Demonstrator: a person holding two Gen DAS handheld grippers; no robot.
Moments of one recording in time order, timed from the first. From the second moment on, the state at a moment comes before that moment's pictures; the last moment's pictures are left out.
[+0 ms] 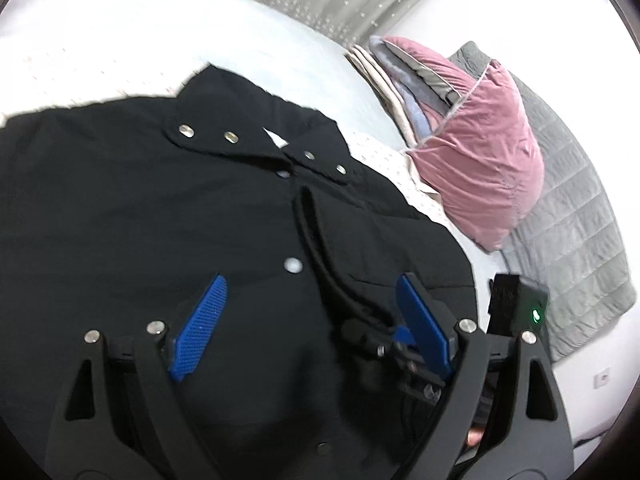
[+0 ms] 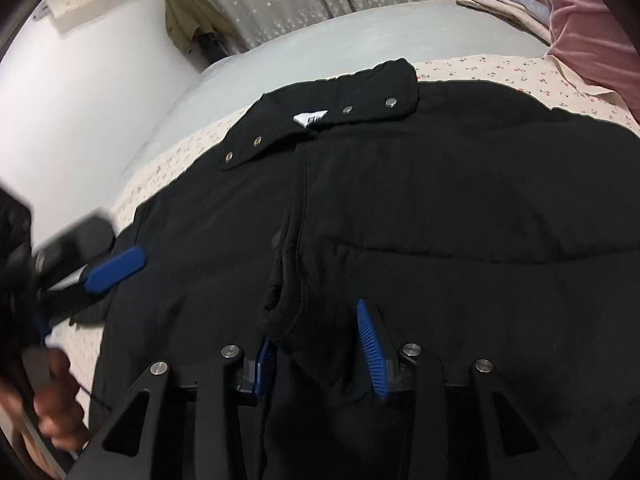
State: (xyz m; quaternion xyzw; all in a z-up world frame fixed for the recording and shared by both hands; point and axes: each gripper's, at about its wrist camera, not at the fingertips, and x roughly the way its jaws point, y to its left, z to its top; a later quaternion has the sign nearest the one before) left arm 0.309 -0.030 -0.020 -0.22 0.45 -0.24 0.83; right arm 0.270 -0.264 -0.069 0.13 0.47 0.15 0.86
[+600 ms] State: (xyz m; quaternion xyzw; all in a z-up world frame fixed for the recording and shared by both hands) left arm 0.299 -0.124 0.009 -0.12 0.41 -0.24 0.87; right arm 0.181 -0.490 -0.024 0.34 0.31 -0.04 0.89
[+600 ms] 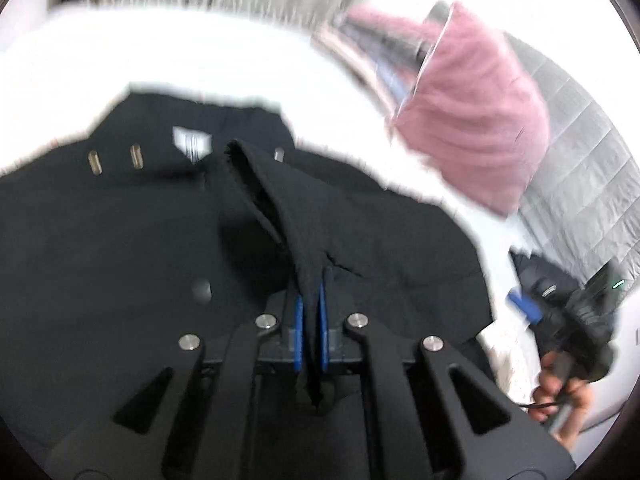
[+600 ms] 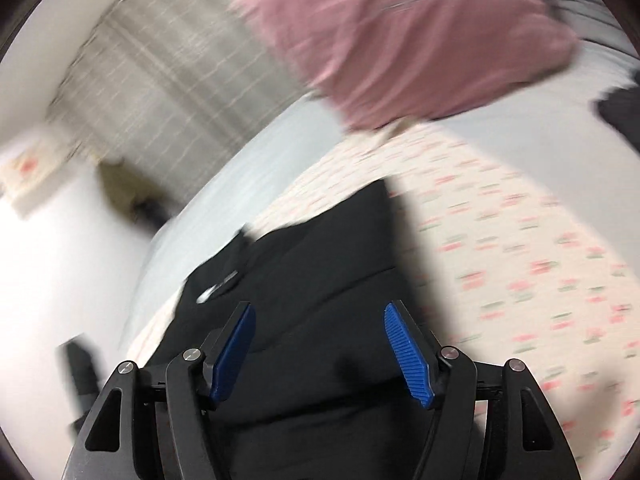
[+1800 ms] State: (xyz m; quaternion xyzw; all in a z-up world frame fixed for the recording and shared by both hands) left arm 0.297 -0.095 -0.066 0.06 0.43 -0.11 0.90; right arm 0.205 -0.454 -0.093 0.21 0.41 -0.07 0.88
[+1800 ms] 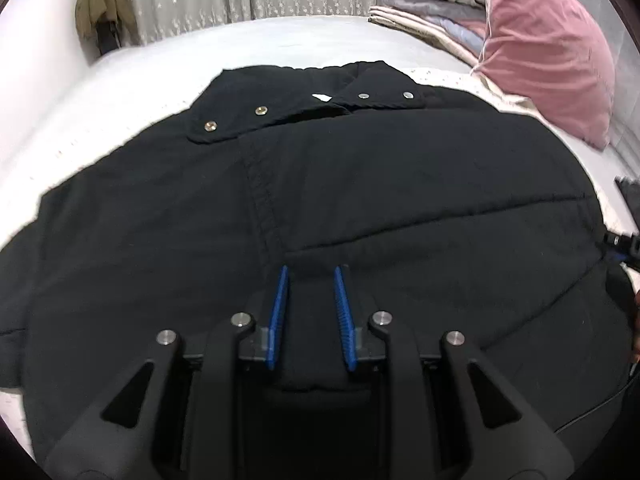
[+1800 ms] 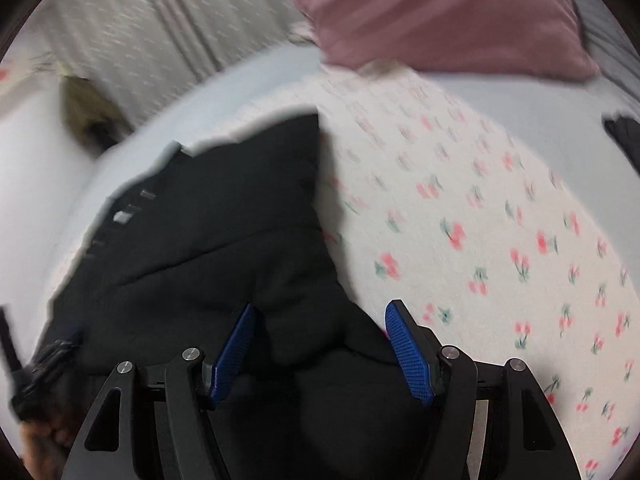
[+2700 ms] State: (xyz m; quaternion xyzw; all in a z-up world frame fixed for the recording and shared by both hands) left arm 0.159 0.204 -0.016 -0.19 0.38 0.07 0.90; right arm 0.110 -0.296 0.012 0.16 0.35 0.01 0.92
